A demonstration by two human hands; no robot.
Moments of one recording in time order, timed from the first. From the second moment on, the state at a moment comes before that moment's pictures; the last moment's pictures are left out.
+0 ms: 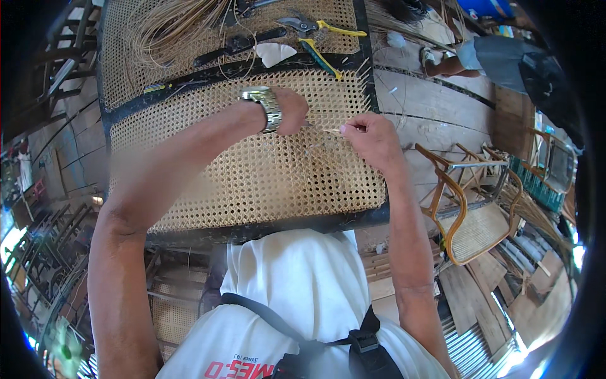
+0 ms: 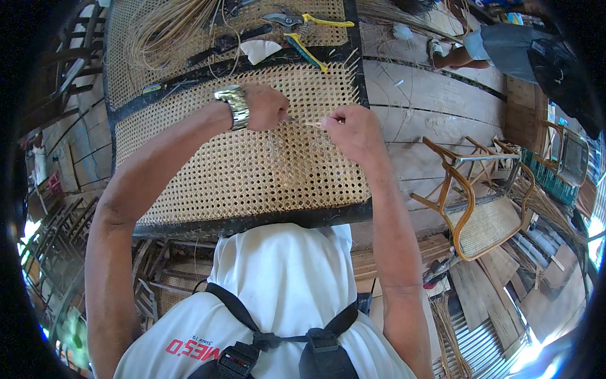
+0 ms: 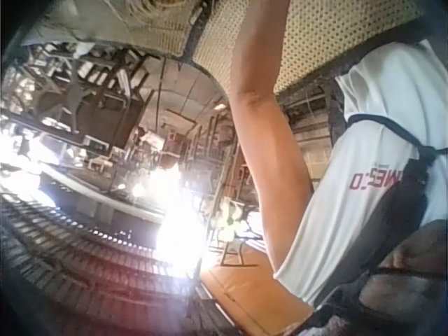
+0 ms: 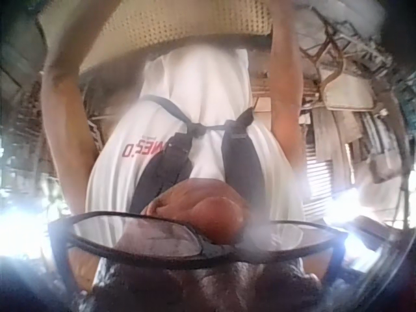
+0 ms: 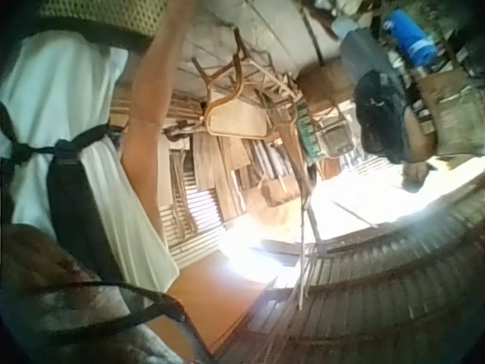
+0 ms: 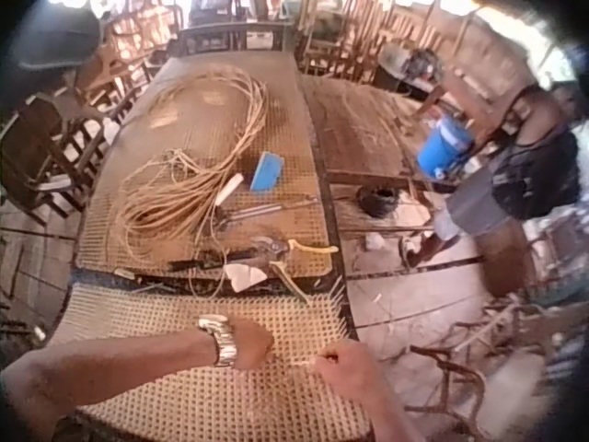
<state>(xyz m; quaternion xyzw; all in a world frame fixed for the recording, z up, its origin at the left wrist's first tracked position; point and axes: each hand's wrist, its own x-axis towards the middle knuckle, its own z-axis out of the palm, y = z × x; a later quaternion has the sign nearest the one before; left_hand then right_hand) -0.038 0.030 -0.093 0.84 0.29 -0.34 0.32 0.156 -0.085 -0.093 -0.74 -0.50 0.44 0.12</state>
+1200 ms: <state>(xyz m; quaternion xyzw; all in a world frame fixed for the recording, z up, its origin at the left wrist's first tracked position) -0.032 0.024 -0.104 0.73 0.39 -0.30 0.48 0.109 -0.068 -0.087 -0.71 -0.63 0.31 -0.06</state>
